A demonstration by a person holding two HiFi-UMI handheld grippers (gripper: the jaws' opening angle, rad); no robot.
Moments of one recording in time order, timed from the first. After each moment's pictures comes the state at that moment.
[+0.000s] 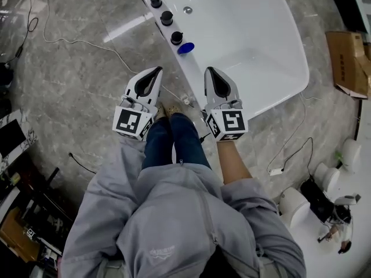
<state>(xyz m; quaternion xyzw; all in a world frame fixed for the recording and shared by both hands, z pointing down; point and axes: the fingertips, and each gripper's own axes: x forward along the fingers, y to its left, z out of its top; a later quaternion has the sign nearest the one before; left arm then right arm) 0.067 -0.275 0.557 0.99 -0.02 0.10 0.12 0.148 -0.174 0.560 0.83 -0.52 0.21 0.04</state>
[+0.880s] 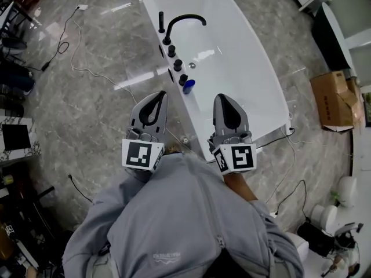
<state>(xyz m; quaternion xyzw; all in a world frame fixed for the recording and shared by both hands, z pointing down) -0.005 -0.263 0.316 0.99 -0.14 0.00 0.04 0.085 -0.157 0.303 0.82 -0.57 0.02 0.01</state>
